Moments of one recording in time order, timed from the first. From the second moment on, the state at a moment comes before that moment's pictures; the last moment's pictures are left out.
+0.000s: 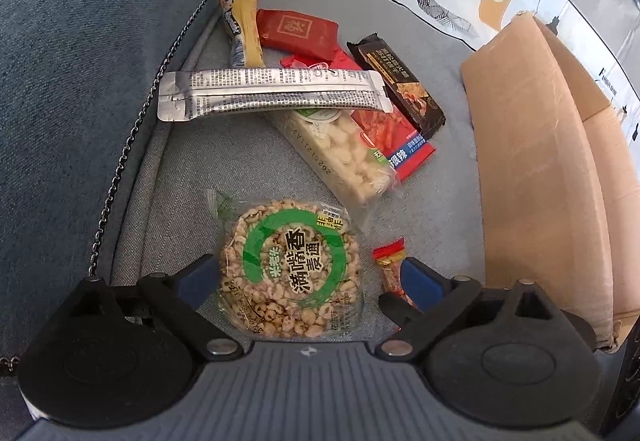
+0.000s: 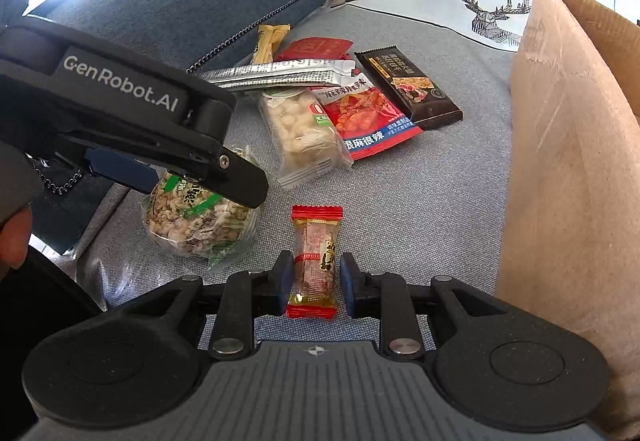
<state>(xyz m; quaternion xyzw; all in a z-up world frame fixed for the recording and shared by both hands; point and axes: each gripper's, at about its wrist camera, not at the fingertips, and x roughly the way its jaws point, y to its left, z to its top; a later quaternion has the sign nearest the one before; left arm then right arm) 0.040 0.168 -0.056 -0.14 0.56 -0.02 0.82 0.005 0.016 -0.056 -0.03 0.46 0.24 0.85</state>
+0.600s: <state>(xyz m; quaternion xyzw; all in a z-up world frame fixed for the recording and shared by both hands) 0.037 0.177 -0.052 -0.16 0.54 0.02 0.83 0.005 0.015 -0.055 -0.03 0.46 0.24 0.85</state>
